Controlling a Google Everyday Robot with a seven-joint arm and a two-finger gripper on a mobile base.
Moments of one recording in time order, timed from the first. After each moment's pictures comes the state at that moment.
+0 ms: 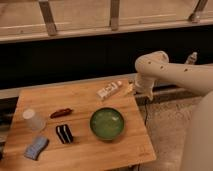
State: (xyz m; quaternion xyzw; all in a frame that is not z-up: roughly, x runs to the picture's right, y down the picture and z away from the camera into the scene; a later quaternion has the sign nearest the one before) arm 0.179 0.045 0.773 -0.20 0.20 0.72 0.63
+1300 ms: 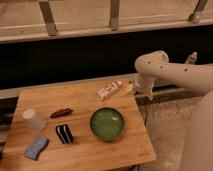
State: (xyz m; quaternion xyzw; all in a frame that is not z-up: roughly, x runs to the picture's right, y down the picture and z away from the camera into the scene) arm 0.178 0.041 0.774 -0.19 0.20 0.72 0.63
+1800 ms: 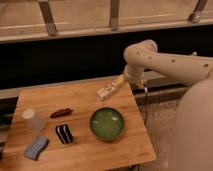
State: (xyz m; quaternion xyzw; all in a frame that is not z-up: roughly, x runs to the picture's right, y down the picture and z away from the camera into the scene) arm 0.107 -0.019 0.774 -0.19 0.16 0.67 0.70
